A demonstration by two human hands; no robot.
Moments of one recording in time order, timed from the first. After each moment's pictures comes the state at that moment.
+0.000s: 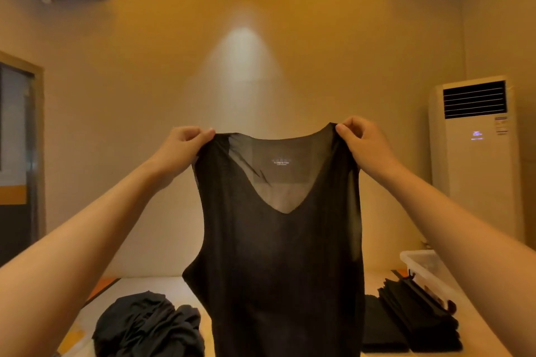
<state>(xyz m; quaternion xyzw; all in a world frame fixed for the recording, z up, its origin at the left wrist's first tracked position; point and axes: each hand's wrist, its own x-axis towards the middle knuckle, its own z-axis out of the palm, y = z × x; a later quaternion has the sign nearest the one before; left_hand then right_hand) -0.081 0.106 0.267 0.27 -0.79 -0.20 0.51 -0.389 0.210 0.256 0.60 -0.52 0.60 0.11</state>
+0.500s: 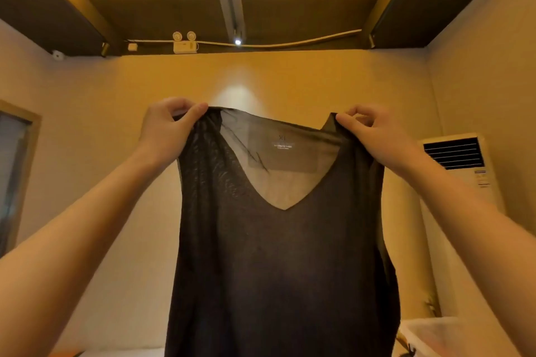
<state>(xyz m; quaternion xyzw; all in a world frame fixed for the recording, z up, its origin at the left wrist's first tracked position) -0.088 0.172 0.376 0.14 -0.70 -0.04 0.70 -0.382 0.295 0.362 0.65 -0.45 0.59 0.18</state>
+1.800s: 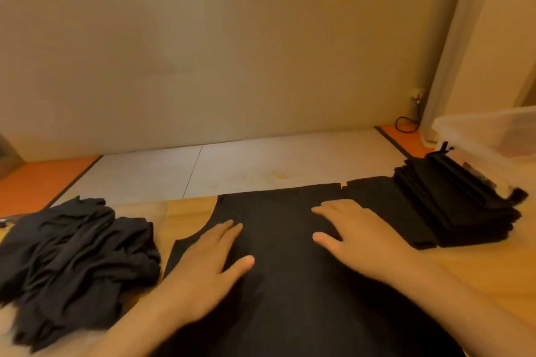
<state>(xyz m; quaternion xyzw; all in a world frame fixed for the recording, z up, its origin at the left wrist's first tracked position) -0.179 0.015 -0.068 0.43 -0.89 -0.18 0.04 -0.421 0.108 -0.042 0.64 -0.75 0.09 -0.11</state>
